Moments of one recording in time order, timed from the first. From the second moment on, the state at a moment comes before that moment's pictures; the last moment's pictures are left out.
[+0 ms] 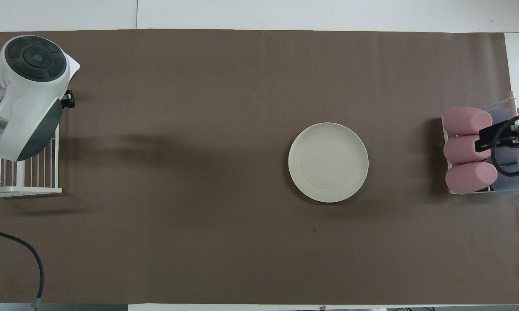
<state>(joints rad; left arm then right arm) -0.16 0.23 -0.01 -1.69 0.63 1.83 -0.58 -0.03 -0.02 -0.06 -1.65 0.00 1.51 0.03</state>
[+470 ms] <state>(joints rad) -0.04 0.07 0.00 -1.63 0.14 1.76 -0.37 -0.03 -0.02 -0.06 -1.65 0.00 1.51 0.03</state>
